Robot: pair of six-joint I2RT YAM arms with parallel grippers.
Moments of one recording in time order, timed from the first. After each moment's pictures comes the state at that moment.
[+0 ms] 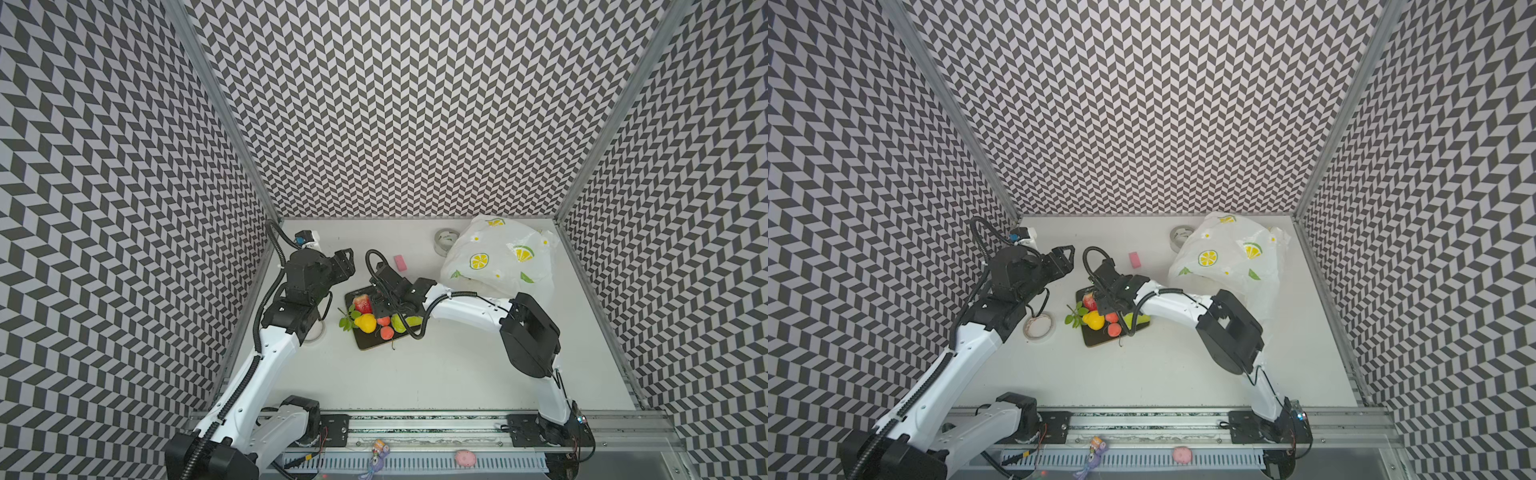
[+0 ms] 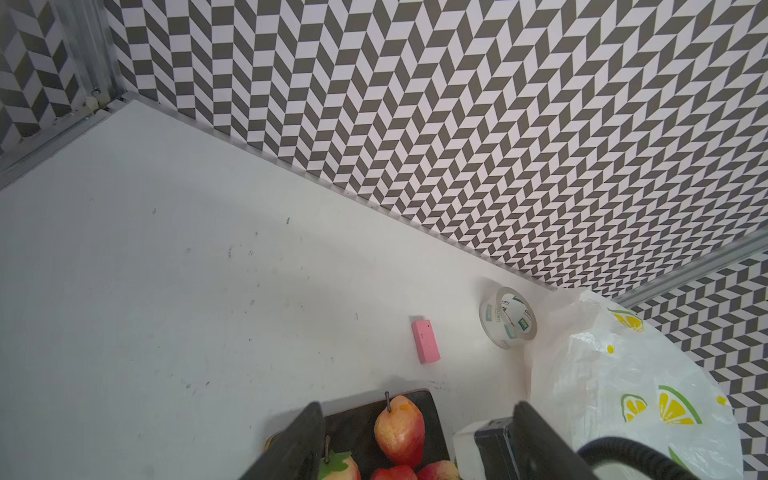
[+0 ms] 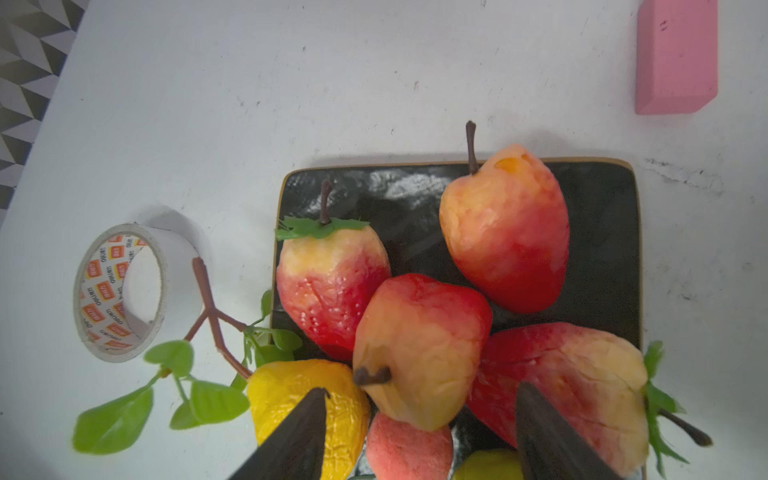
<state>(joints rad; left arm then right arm) -0.22 1.02 0.88 -0.21 0.01 -0.57 0.97 2.08 1.64 -0.51 0.15 0.58</state>
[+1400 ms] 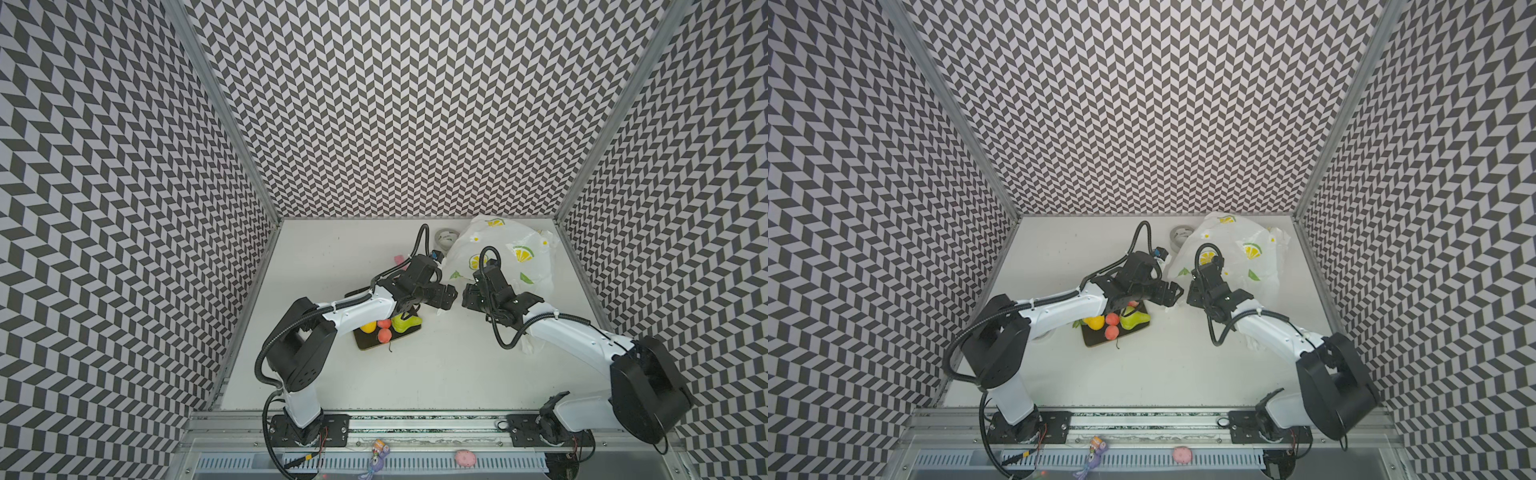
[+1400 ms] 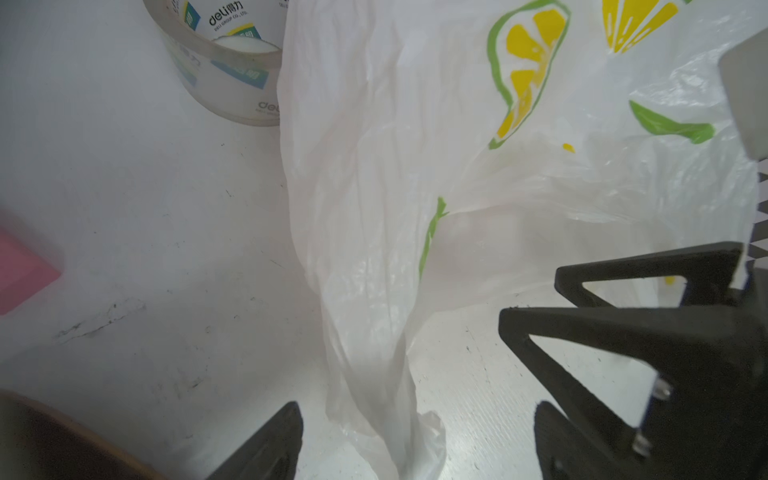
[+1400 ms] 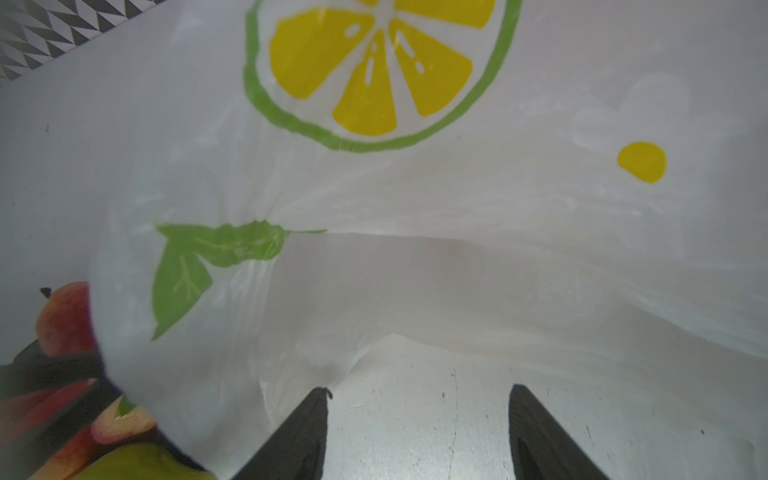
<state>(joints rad) -0.79 1.81 1.23 -0.13 0.12 -0.35 0.52 1.43 0.84 -0.29 0.23 0.71</state>
